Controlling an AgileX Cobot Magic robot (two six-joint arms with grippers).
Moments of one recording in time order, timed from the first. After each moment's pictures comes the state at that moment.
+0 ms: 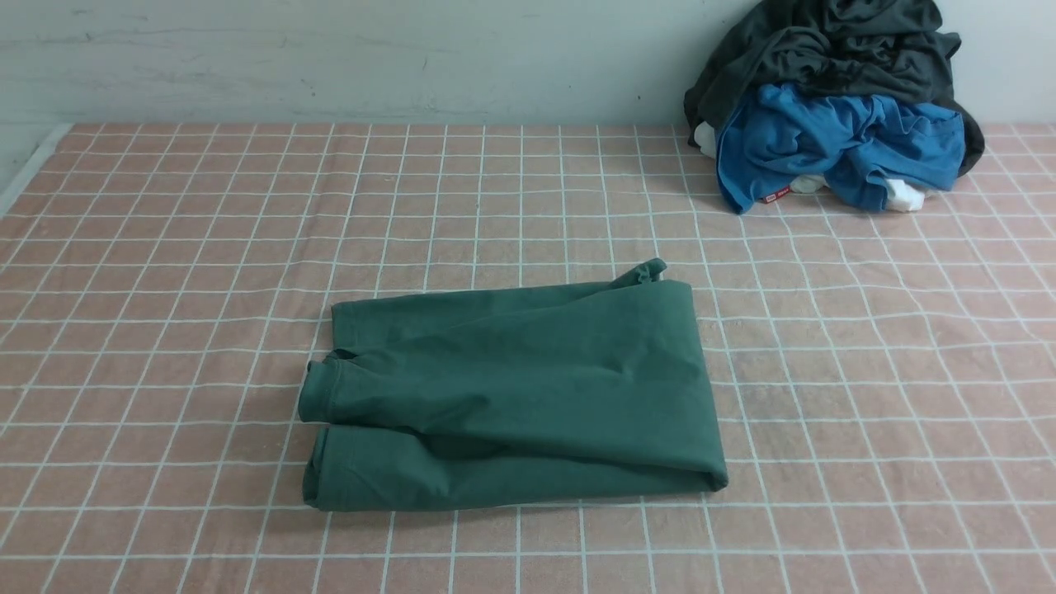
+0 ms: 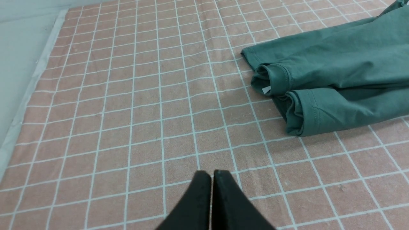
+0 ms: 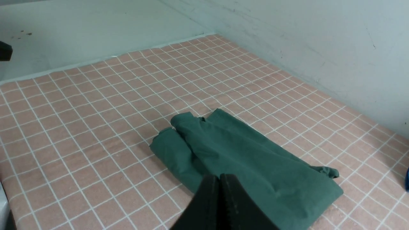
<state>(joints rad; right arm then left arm) 0.76 0.47 -0.88 0.08 0.86 -0.12 -0.34 -0.02 -0.50 0.27 1.05 -0.14</state>
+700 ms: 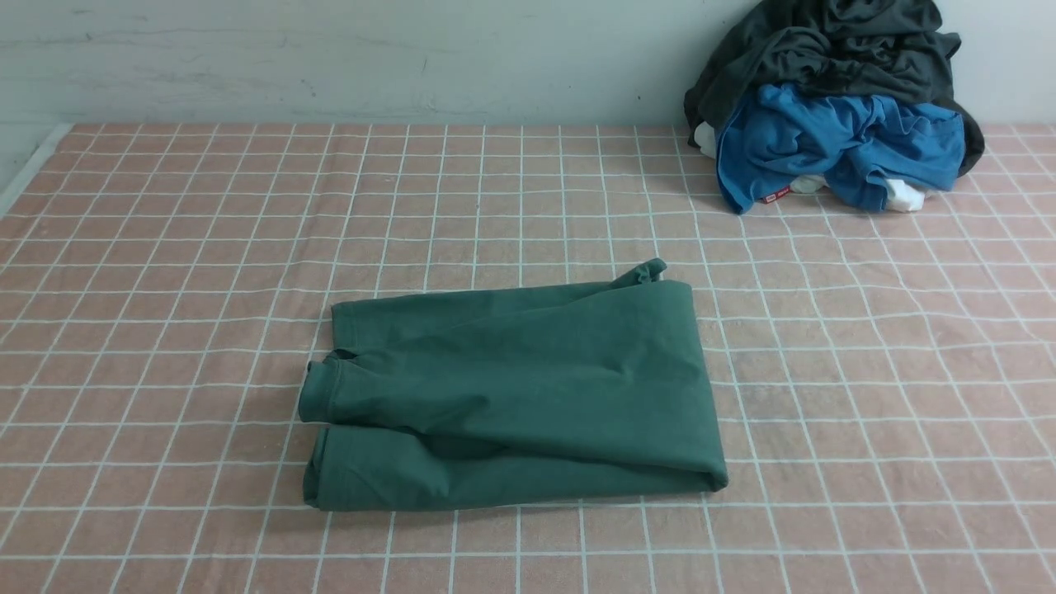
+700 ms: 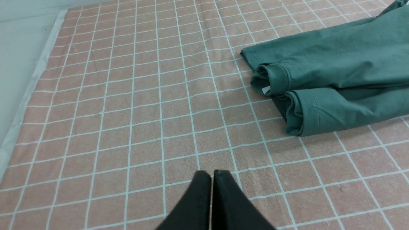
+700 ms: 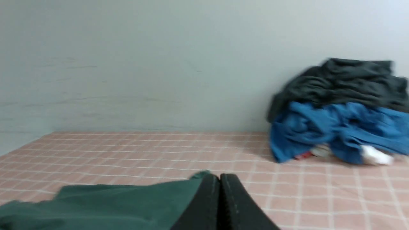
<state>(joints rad) 0.20 0.15 -0.01 0.17 -0.03 0.02 -0.34 -0.02 -0.50 0.27 1.05 -0.14</state>
